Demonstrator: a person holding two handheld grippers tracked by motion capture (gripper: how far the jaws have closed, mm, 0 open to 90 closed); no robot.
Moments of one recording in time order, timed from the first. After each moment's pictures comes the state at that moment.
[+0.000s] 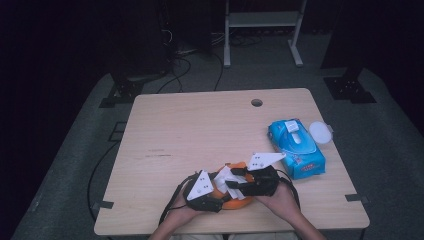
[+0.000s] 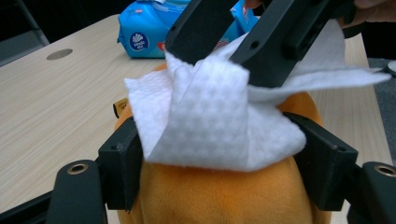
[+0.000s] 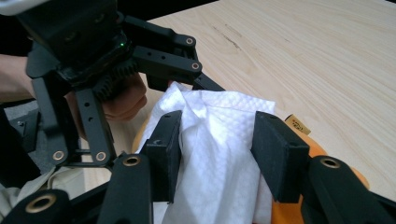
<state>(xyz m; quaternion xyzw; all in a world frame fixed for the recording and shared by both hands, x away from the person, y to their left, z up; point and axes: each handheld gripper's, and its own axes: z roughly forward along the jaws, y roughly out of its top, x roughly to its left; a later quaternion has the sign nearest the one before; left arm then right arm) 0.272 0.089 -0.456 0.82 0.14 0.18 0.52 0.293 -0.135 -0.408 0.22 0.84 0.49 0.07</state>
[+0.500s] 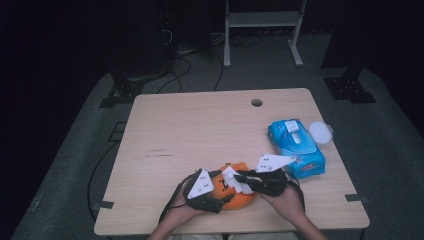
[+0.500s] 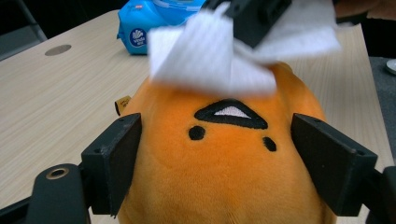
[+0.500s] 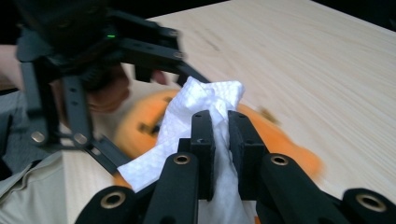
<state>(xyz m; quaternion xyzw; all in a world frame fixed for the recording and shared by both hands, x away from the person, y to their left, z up) 0.275 0.091 -0.455 0.82 0.15 0.17 0.52 0.287 -0.156 -0.407 0.22 0.83 0.49 0.11</state>
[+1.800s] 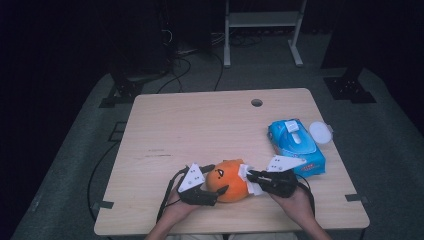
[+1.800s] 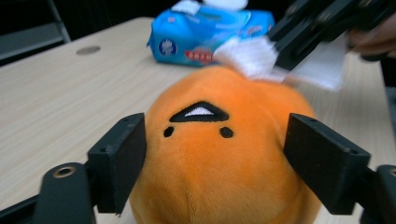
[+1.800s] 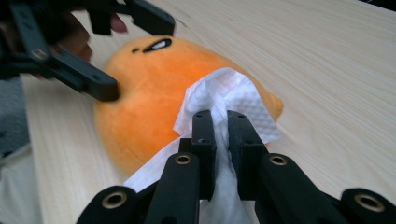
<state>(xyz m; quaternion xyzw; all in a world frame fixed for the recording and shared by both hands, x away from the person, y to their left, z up) 0.282 0.106 -0.447 0.80 0.20 0.17 0.53 0.286 -0.179 -0.419 0.27 0.83 0.47 0.12</state>
